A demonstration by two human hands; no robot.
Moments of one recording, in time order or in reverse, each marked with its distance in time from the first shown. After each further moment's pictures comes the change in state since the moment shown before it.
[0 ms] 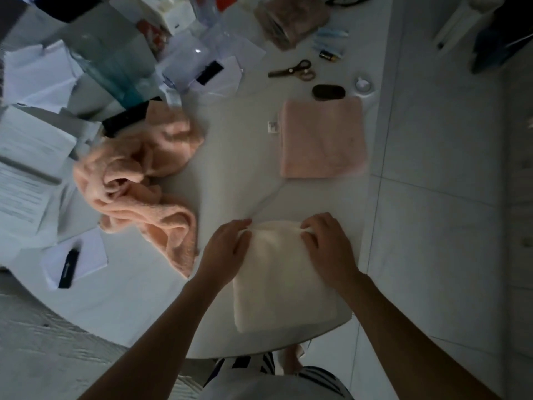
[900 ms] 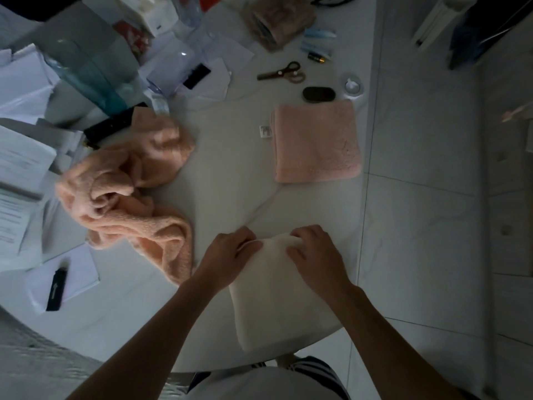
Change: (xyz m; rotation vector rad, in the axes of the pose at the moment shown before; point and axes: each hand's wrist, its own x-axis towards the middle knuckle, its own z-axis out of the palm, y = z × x) left_hand 0.021 0.000 -0.013 -0.056 -0.168 0.104; right_hand -0.006 -0.031 0.005 -0.059 -0.110 0.157
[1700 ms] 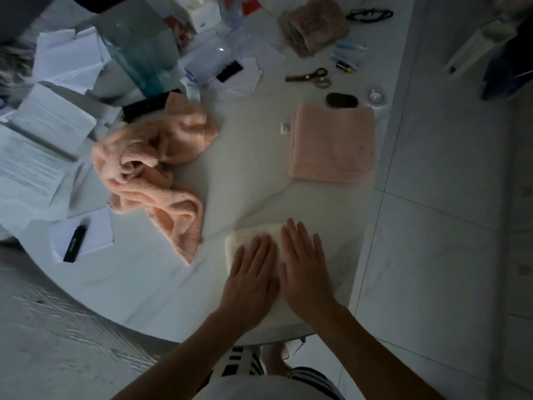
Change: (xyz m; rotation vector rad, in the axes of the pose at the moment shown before) left_hand -0.084 0.039 0.077 0.470 -0.081 0.001; right_hand -0.045 -0.003 0.028 -0.372 0.046 -0.355
